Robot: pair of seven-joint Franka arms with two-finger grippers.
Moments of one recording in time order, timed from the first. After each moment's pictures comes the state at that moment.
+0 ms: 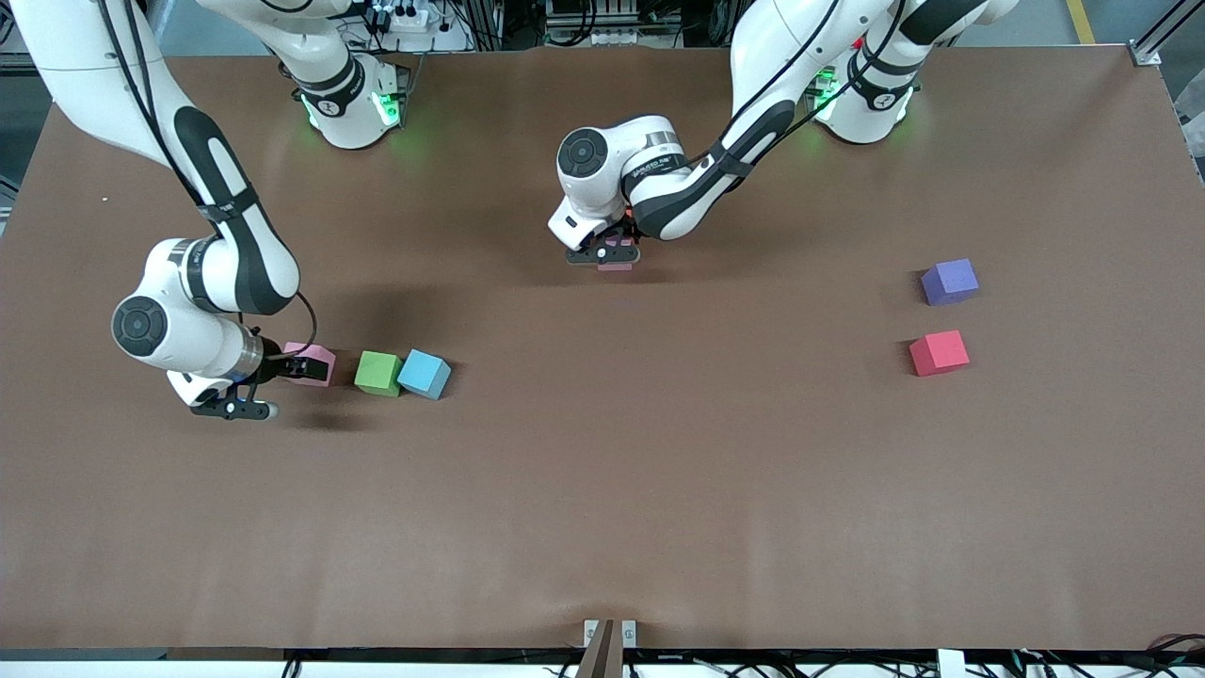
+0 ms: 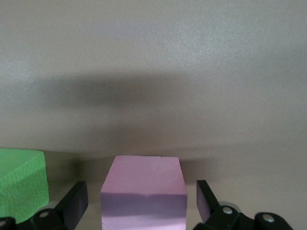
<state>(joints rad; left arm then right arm) -0.50 0.69 -0.56 -1.83 0.35 2.25 -1.23 -0.04 0.46 0.01 -2.04 0.04 2.38 0.03</state>
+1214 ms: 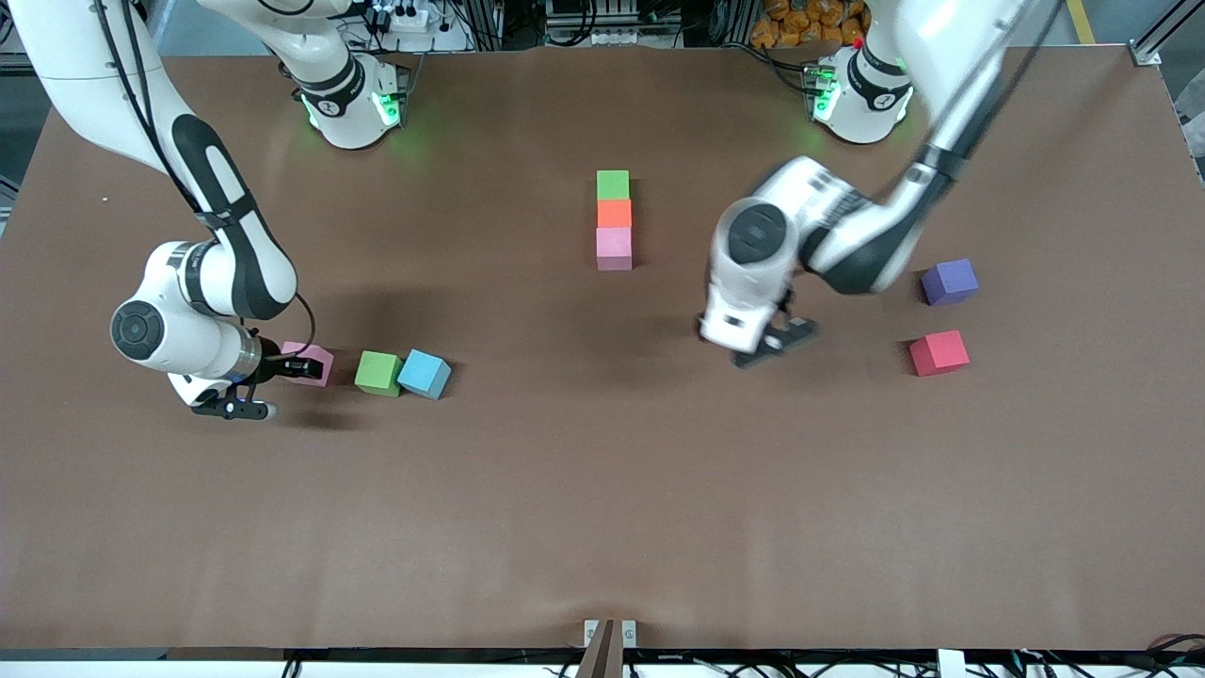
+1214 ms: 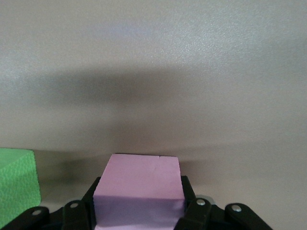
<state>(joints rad) 0.00 0.46 -0.55 -1.83 0.35 2.05 -1.11 -0.04 0.47 0.00 -2.03 0.07 2.37 0.01</state>
